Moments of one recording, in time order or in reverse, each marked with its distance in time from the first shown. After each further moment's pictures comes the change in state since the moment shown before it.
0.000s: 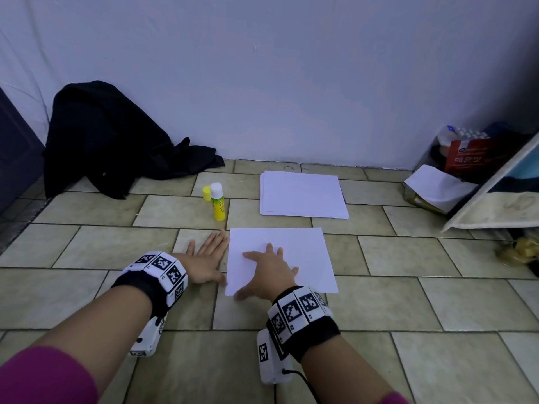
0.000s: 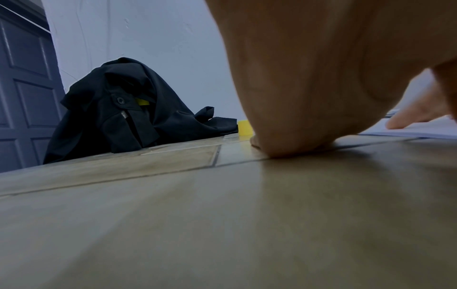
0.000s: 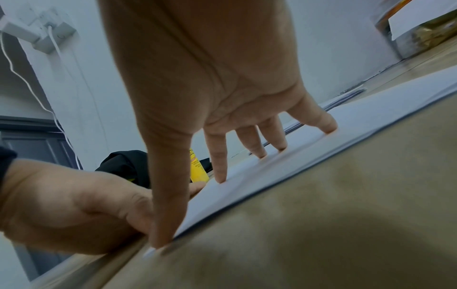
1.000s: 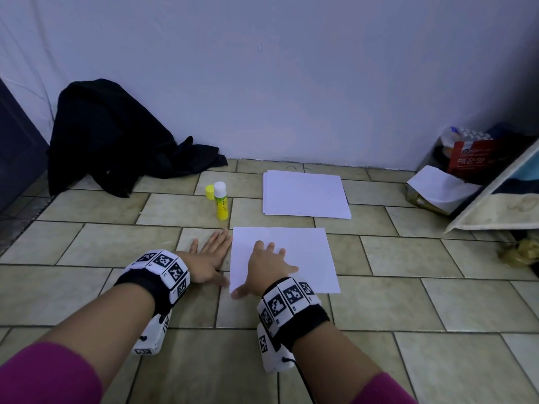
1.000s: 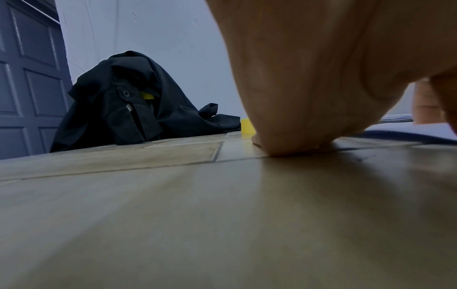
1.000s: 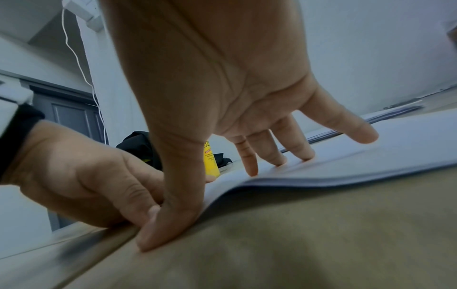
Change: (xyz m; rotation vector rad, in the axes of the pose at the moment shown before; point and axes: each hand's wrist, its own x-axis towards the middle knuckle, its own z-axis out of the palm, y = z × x) left_hand -0.008 0.000 -0.003 0.023 -0.015 0.041; right_hand 0.004 -0.022 -0.002 -0.144 -0.025 0.141
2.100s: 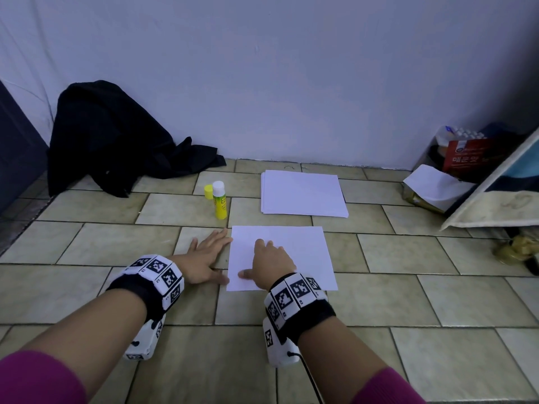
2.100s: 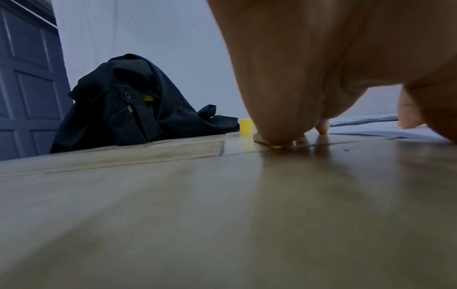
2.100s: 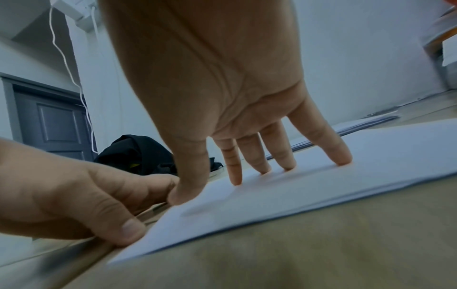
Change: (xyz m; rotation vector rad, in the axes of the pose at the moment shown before) left_hand 0.004 -0.014 0.009 -0.112 0.129 0.088; right_hand 0.012 0.012 0.000 0.047 0.042 -0.058
